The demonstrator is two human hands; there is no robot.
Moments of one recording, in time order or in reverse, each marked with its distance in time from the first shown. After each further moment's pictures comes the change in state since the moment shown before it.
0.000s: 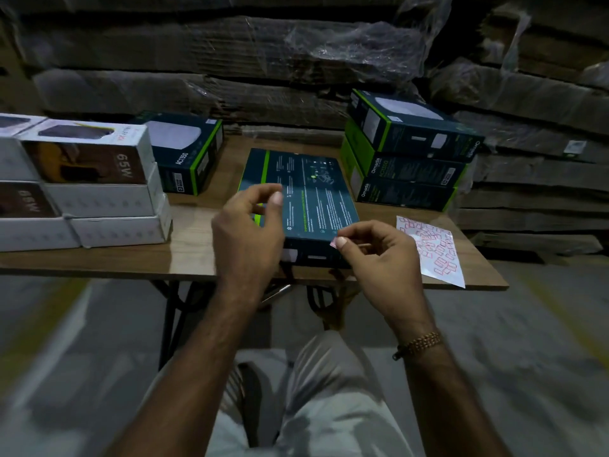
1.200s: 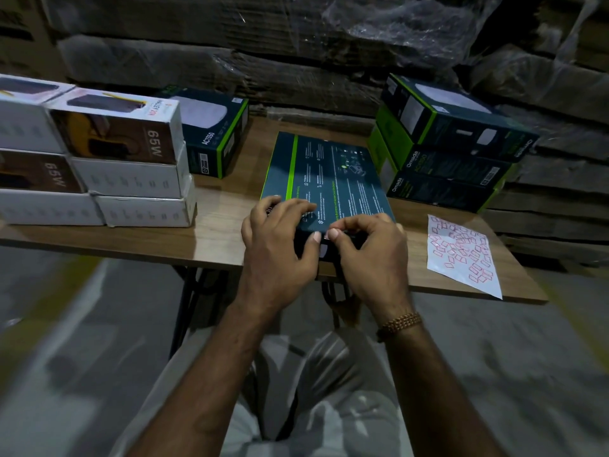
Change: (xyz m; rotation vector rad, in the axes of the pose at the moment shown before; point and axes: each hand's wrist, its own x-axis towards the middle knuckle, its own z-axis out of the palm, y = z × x) left_hand -0.008 -0.067 0.004 0.330 -0.218 0.215; right_hand 0.020 0.008 0.064 -0.422 0.054 -0.068
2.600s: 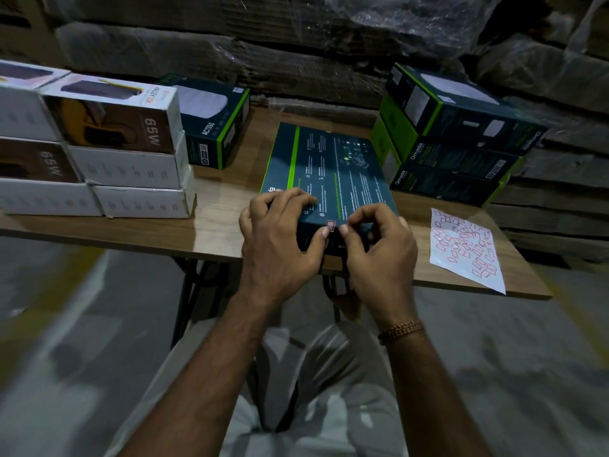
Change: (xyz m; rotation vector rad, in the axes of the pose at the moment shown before) left_hand 0.000 -0.002 0.008 0.108 0.054 0.014; right_hand -0.011 0.012 -0.001 0.095 0.116 -0.115
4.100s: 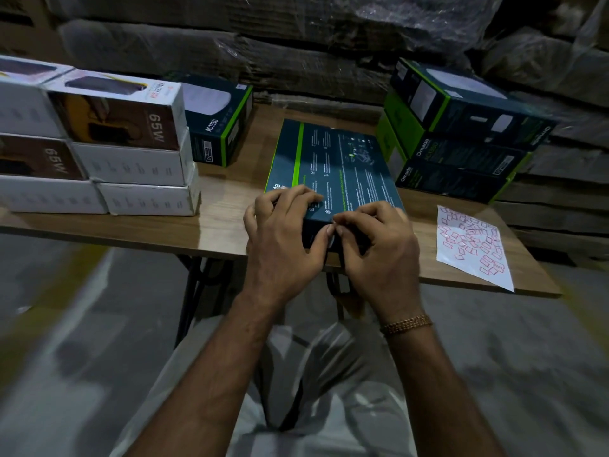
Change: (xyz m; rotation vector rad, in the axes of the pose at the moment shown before) left_hand -0.002 -0.004 0.000 0.018 -0.018 0.025; right_hand 0.004 0.019 0.003 -0.252 -0.073 -0.355
